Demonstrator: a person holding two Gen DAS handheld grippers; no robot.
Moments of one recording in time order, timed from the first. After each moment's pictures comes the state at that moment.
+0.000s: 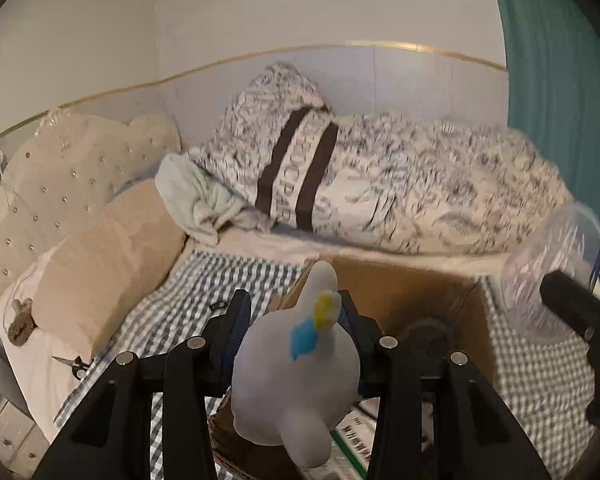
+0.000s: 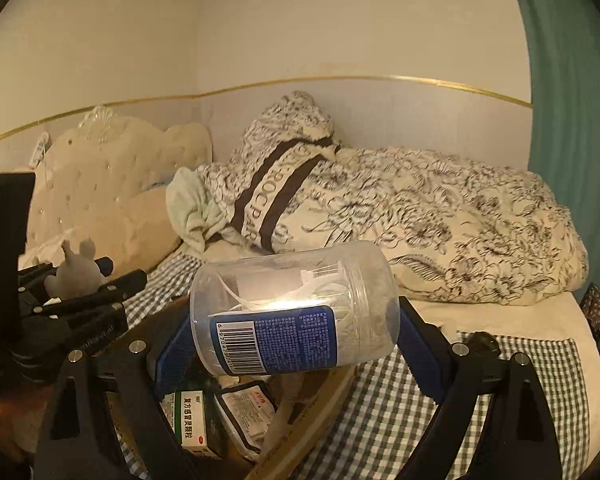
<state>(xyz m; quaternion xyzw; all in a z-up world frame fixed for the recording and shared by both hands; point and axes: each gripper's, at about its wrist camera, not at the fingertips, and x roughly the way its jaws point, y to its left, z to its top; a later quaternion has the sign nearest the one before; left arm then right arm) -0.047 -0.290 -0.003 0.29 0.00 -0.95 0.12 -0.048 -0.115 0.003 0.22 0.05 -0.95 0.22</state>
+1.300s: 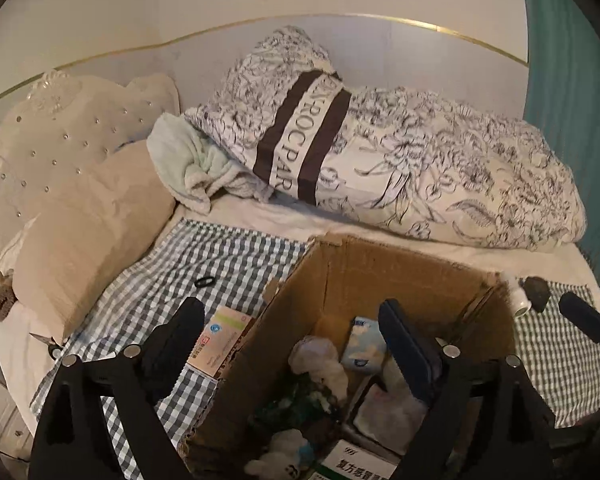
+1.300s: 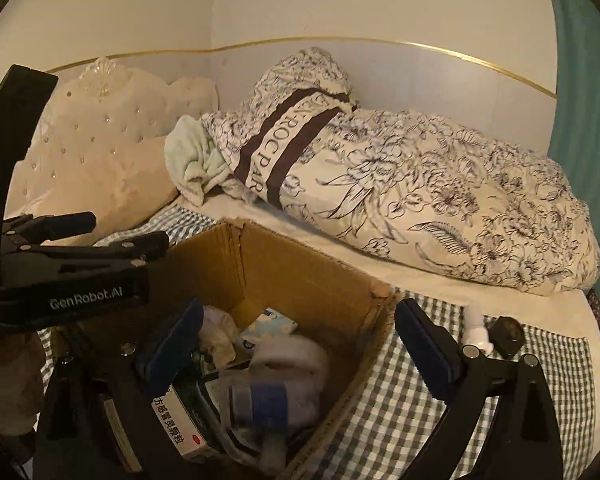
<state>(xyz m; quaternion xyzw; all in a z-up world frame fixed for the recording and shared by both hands) -0.083 -0.305 -0.023 0.33 0.04 -0.94 0.12 -0.073 -0.143 -0.044 0.26 0.10 -0.94 0.21</state>
